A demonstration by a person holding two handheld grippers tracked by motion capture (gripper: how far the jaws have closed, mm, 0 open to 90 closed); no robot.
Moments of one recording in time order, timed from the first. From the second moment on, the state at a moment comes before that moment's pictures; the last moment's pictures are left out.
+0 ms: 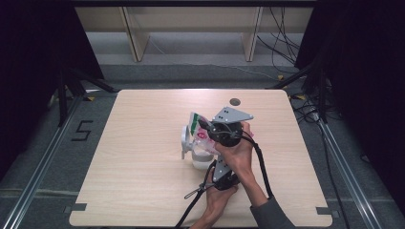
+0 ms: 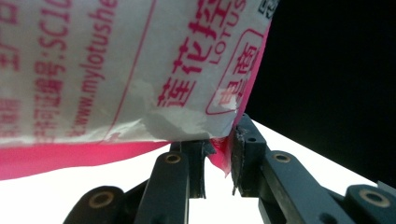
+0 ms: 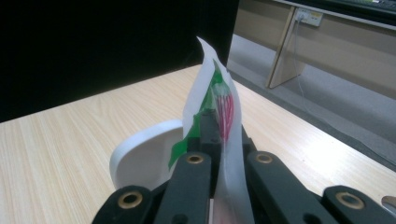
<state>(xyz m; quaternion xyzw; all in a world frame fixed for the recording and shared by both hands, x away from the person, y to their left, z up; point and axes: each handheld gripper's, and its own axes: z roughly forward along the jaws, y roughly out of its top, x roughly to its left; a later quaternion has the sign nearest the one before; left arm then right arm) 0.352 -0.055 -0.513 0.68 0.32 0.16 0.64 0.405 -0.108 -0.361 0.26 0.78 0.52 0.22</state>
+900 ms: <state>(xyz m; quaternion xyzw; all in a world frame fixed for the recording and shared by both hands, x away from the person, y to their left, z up) 0.352 -0.054 -0.513 0.68 0.32 0.16 0.64 0.403 -0.105 -0.361 0.26 0.78 0.52 0.21</state>
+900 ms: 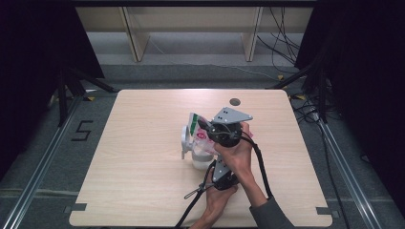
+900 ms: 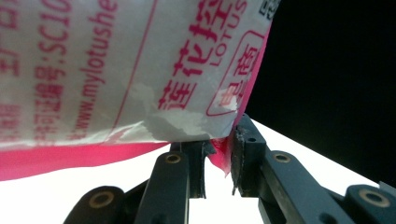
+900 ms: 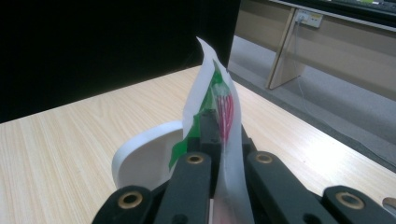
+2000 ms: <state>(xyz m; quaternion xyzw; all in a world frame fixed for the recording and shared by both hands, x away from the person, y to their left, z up) 0.352 -0.055 -0.513 0.68 0.32 0.16 0.64 0.405 -0.108 -0.361 0.26 0.78 0.52 0.22</state>
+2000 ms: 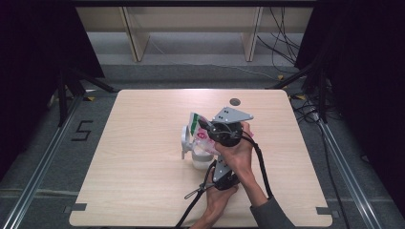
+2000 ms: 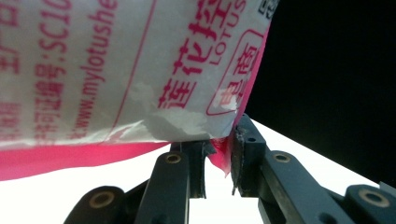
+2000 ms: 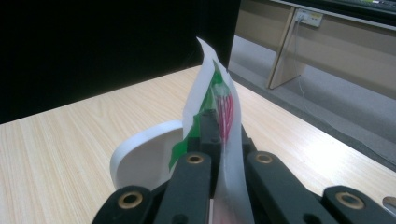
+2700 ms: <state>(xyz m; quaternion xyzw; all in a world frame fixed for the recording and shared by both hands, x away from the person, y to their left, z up) 0.351 -0.054 -0.511 0.68 0.33 0.17 0.63 0.405 -0.108 -0.359 0.26 0.78 0.52 0.23</state>
